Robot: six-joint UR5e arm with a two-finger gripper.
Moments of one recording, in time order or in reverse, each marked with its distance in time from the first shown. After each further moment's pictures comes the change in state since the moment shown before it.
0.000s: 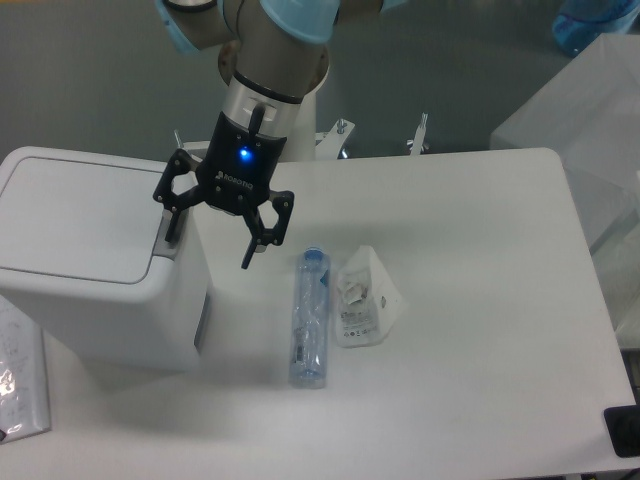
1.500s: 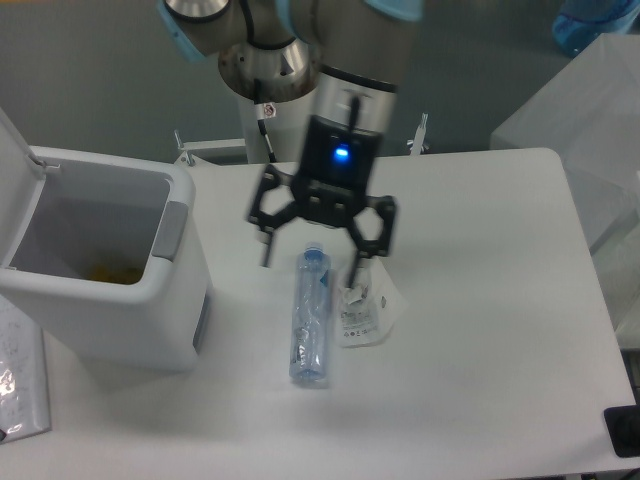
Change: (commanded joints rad) arm 0.248 -0.162 0.169 0.026 0.141 0.225
